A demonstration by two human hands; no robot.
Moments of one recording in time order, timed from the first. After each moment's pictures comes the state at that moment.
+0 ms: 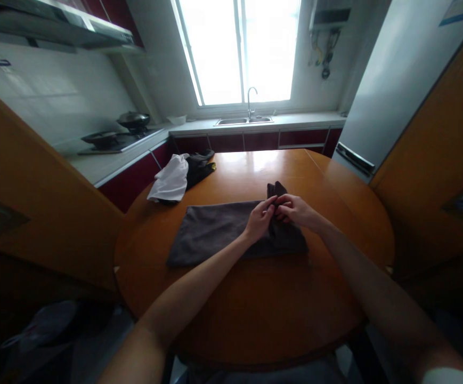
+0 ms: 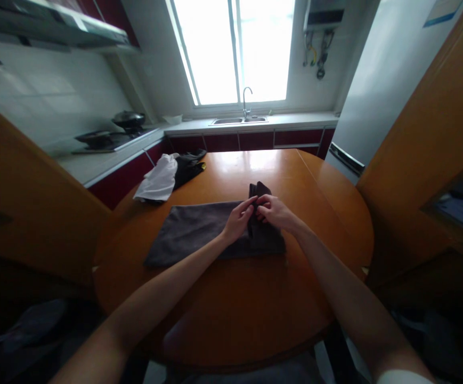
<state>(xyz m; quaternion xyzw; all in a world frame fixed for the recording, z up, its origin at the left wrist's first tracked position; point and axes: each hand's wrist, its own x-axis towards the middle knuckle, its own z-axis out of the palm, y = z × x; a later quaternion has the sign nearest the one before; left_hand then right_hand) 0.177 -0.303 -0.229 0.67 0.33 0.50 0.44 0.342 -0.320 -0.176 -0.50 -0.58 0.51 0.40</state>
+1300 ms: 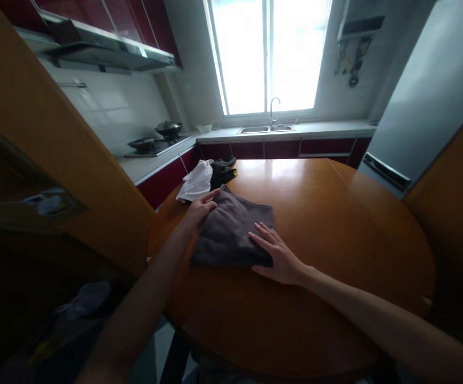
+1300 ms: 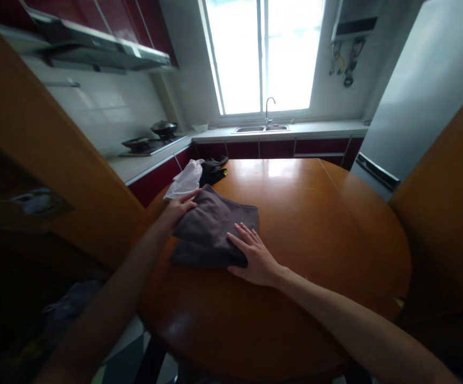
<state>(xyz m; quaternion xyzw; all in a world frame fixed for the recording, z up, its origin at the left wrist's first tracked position) -0.017 -0.328 -0.114 0.47 0.55 0.52 0.45 0.254 -0.389 -0.224 -0.30 -0.87 0.20 0.33</state>
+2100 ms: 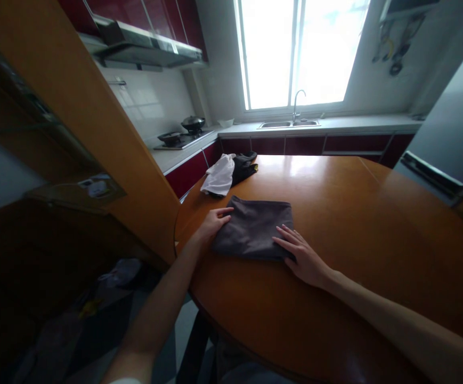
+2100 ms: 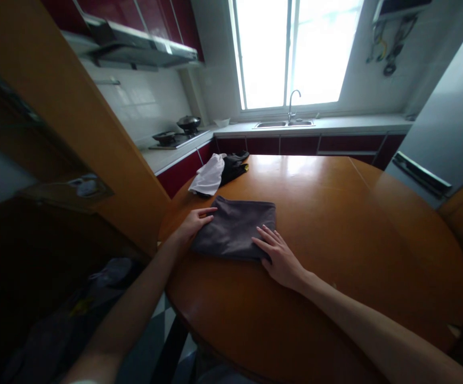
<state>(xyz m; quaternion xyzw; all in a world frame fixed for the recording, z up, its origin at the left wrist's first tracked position) -0.077 -0.347 -0.190 0.49 0.61 0.47 0.41 0.254 -0.385 -0.246 -0.31 -0.88 0.16 0.31</state>
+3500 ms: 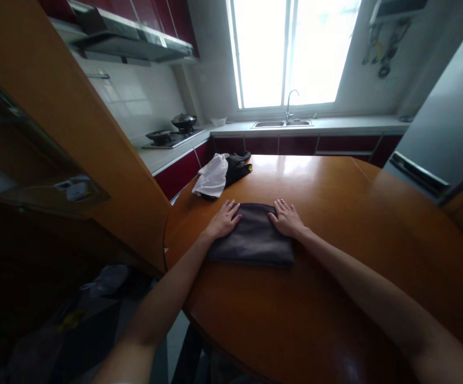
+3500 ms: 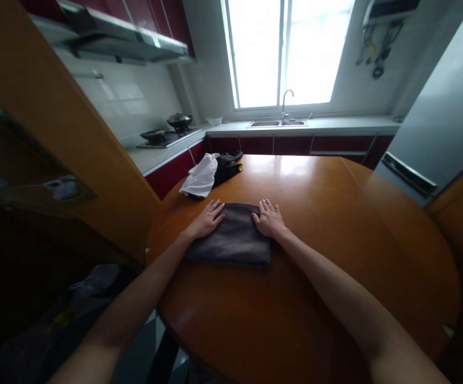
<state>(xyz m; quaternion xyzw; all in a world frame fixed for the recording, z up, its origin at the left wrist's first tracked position) -0.073 -0.286 -0.229 0.78 0.61 0.14 0.06 0.204 -0.251 -0.239 -0.56 -0.81 0.10 0.13</state>
